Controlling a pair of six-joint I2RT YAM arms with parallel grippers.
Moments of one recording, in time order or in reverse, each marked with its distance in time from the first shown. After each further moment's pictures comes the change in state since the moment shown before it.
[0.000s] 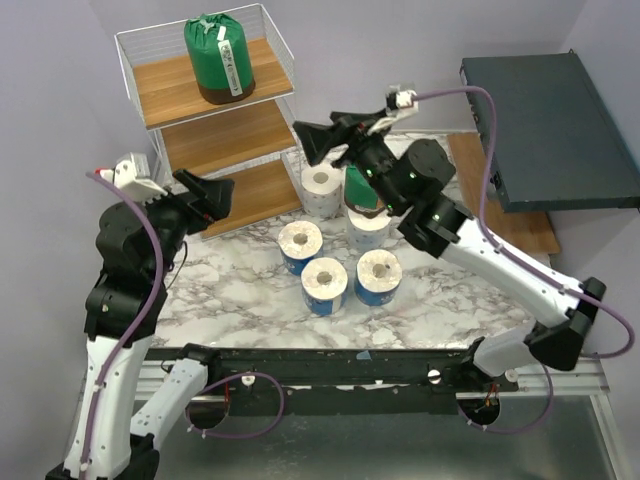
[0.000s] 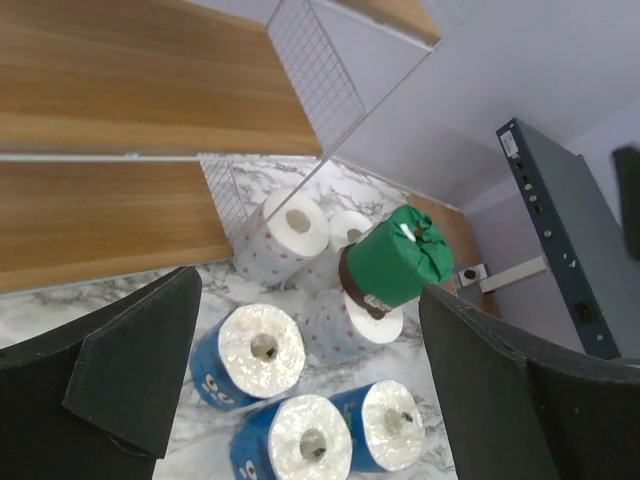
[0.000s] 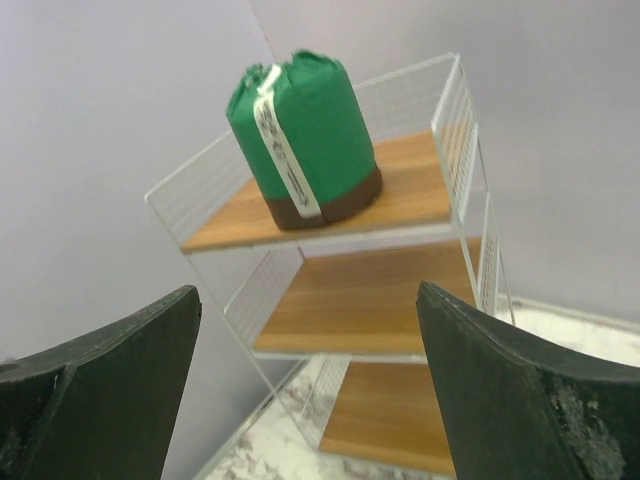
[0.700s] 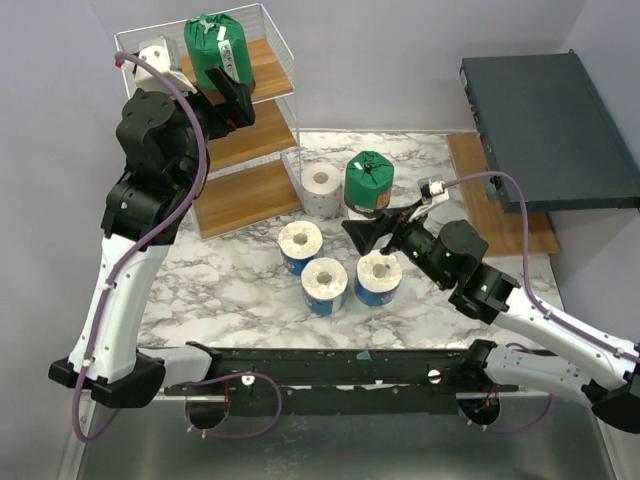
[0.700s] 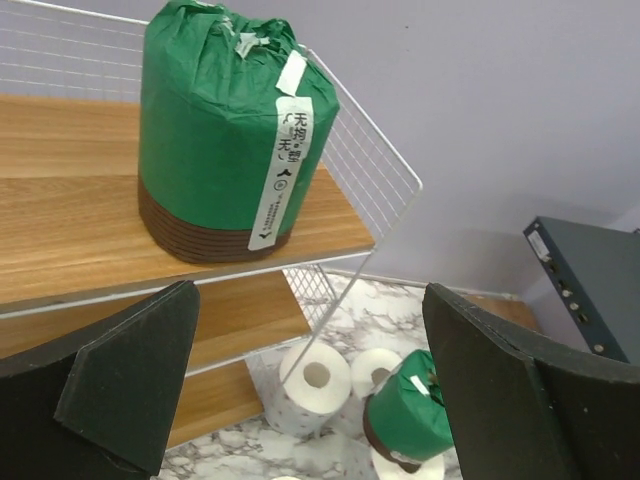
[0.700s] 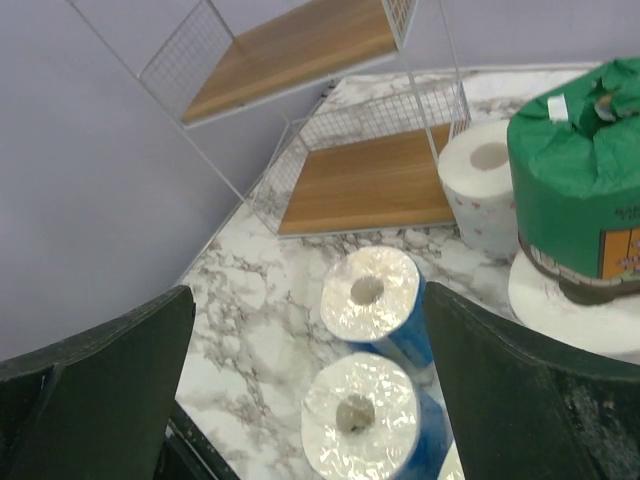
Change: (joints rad) left arm -0.180 0.555 0.652 0.089 -0.265 0.273; right arm -0.001 -0.573 -0.769 -0.139 -0.012 0.176
